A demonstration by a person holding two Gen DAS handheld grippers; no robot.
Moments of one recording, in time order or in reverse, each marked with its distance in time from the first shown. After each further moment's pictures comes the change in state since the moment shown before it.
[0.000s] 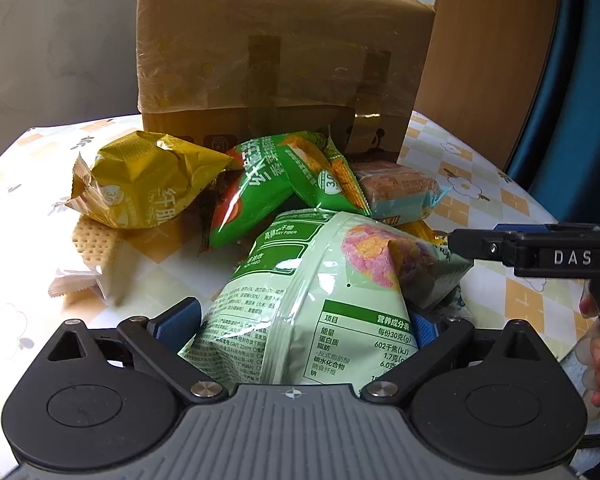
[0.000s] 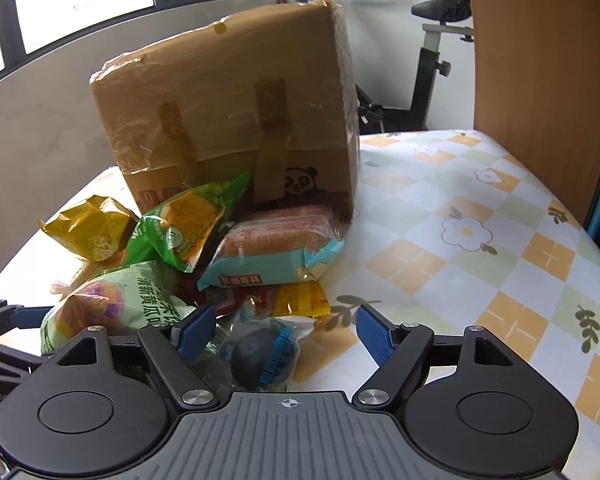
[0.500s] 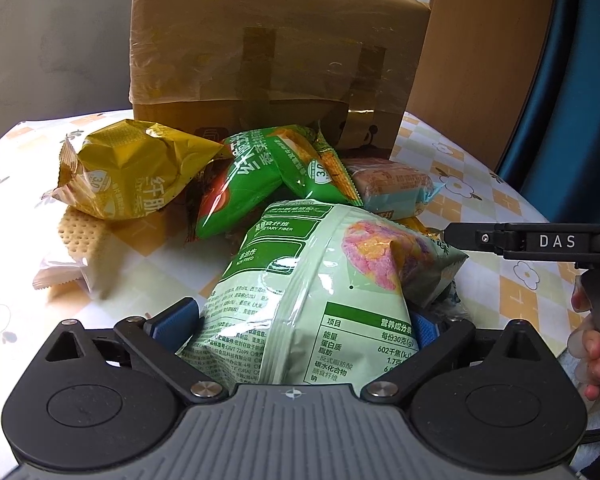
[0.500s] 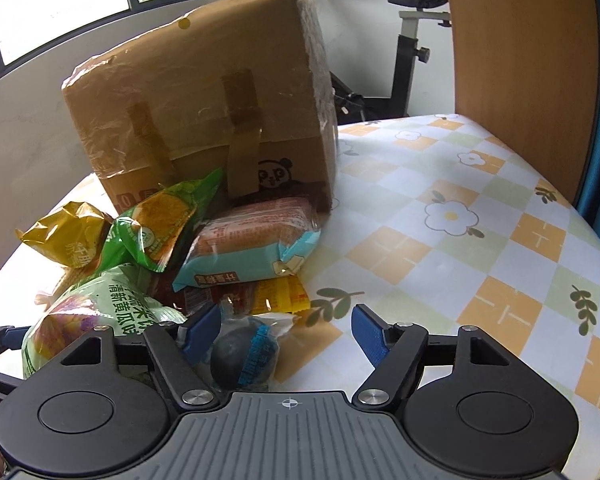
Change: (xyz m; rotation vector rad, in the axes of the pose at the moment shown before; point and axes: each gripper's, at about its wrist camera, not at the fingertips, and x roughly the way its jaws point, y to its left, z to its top) left arm 0.006 0.002 -0.004 -0.021 -0.003 -0.042; right arm 0.006 -0.010 -0.002 0.052 0.007 -0.040
